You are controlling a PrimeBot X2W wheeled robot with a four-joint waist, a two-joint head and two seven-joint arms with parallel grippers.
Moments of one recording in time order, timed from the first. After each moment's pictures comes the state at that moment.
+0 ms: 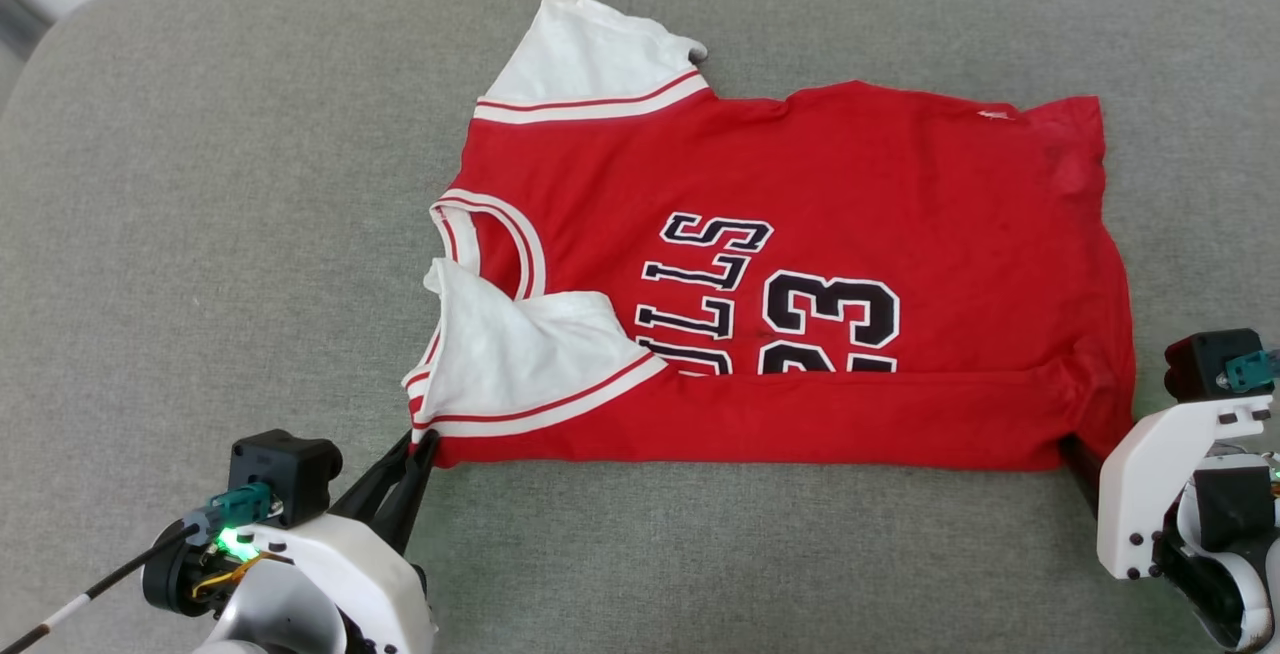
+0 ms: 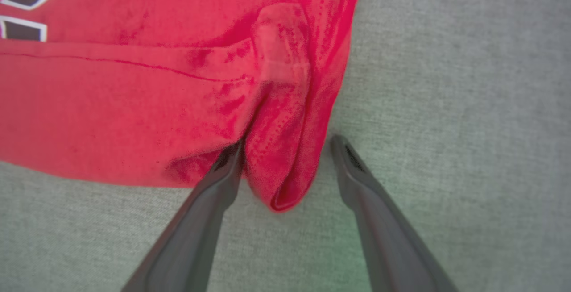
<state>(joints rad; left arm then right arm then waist) -0.06 0.55 -0.40 -0.20 -0.63 0.16 0.18 -0.16 -0.25 -0.04 0.07 0.22 0.13 0.74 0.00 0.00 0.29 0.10</state>
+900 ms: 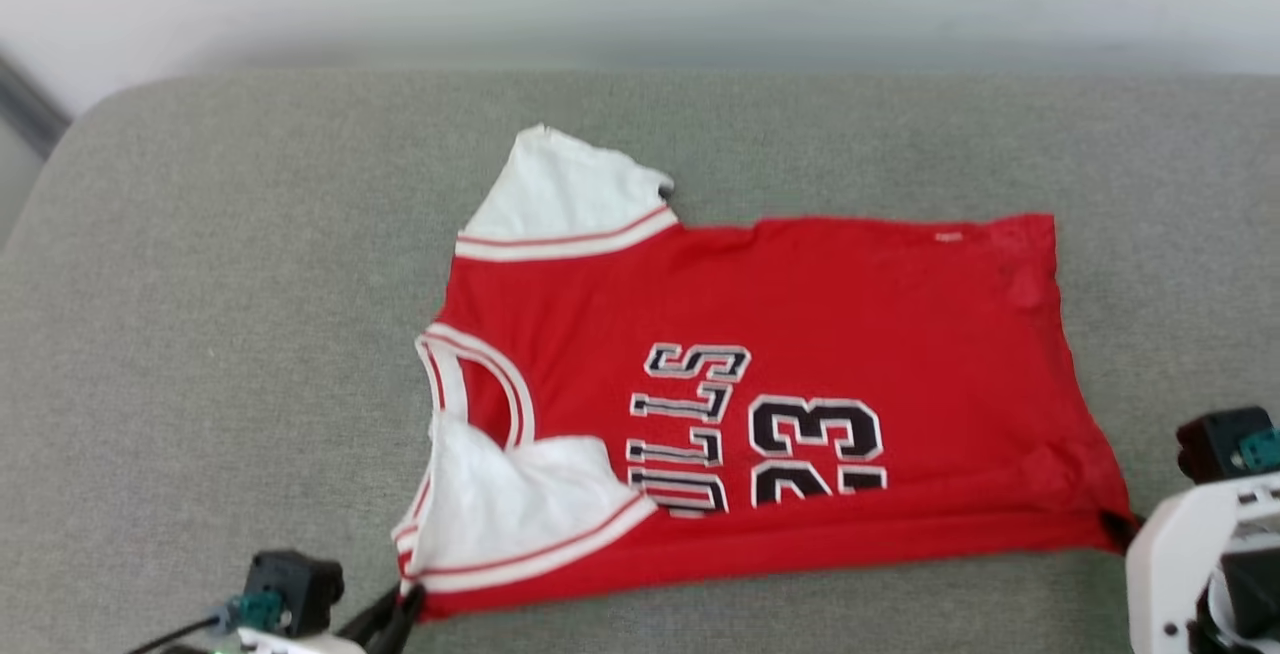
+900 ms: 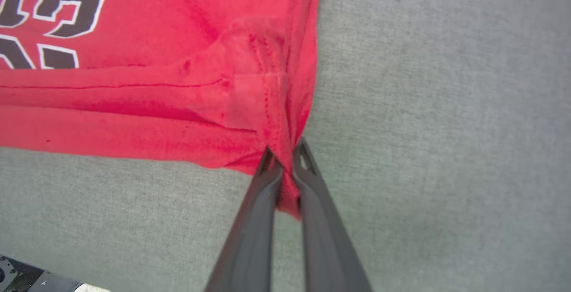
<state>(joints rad) 0.09 0.63 -0.44 -0.16 -0.65 0.14 0.22 -0.04 -0.34 -0.01 0.00 0.32 0.13 0.74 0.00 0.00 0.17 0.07</state>
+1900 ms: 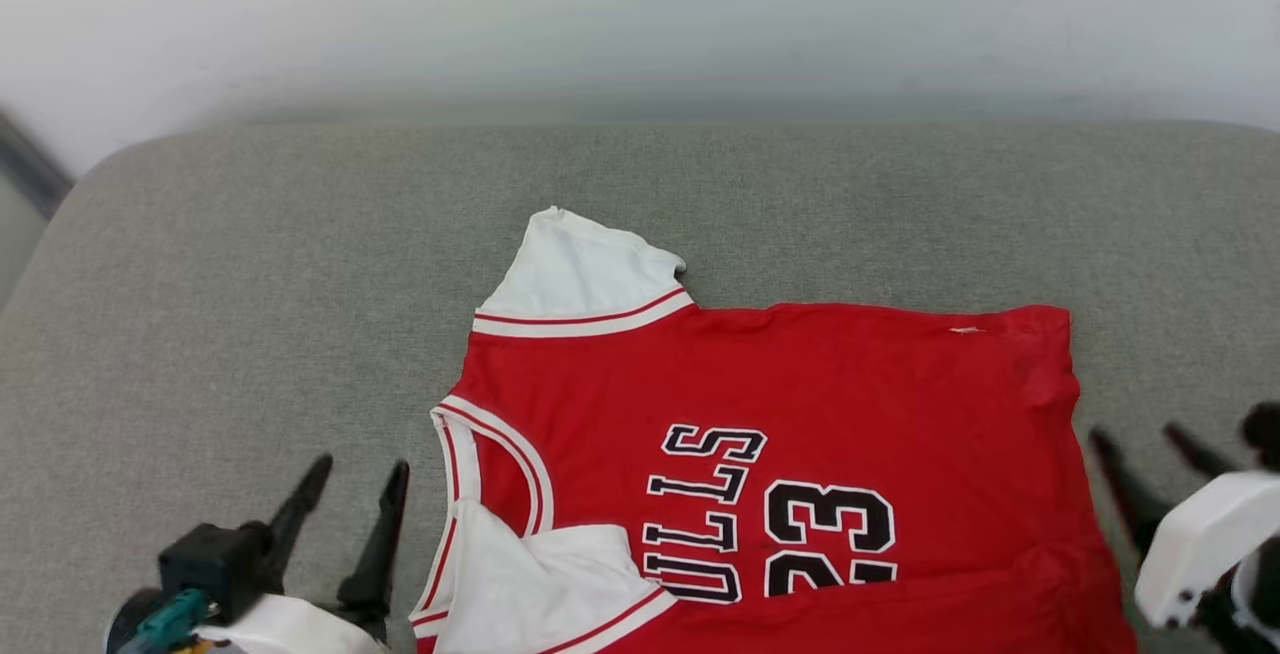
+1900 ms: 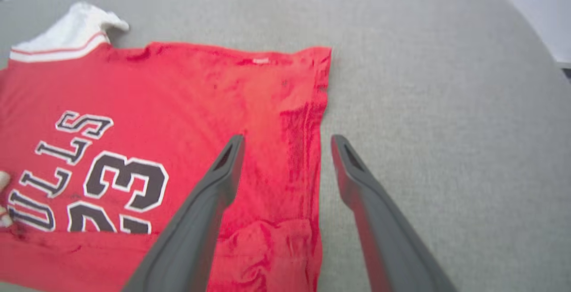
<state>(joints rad) 0.06 0.52 -0.37 -0.05 -0.63 0.12 -0.14 0.00 -0.29 -0.06 -0.03 0.33 0.13 0.49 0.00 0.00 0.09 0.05</state>
